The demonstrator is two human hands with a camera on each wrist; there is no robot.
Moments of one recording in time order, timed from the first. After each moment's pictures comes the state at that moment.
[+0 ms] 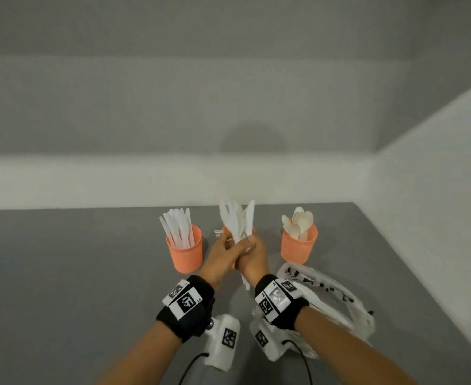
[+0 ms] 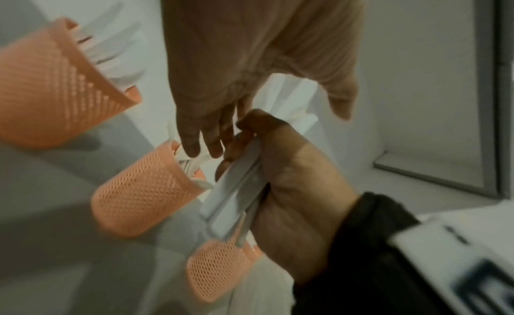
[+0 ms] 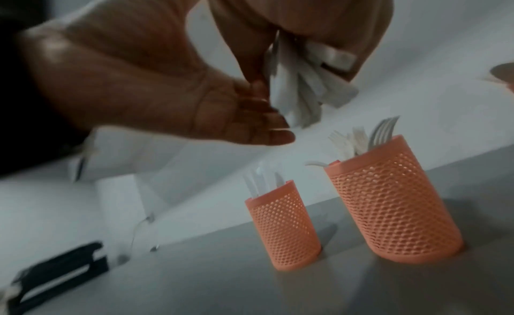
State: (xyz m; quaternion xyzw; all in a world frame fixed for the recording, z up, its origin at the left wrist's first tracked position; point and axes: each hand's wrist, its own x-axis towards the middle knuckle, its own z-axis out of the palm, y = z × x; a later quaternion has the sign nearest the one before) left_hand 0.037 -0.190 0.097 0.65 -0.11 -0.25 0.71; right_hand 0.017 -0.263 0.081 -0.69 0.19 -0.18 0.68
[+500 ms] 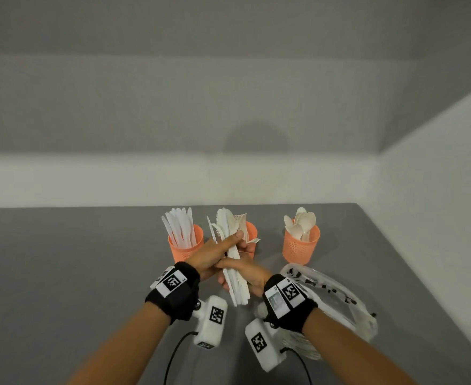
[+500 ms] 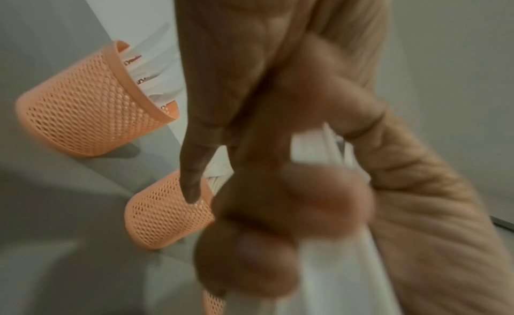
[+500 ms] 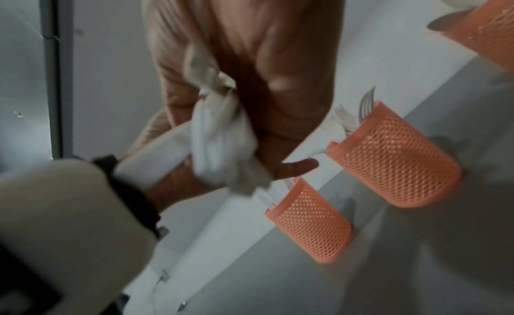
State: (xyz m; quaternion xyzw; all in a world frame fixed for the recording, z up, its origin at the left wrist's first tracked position) left_hand 0.059 -0.171 0.104 0.62 -0.15 -0.34 0.69; right_hand 0.004 -0.264 0.087 -0.67 0.08 0.13 0.73
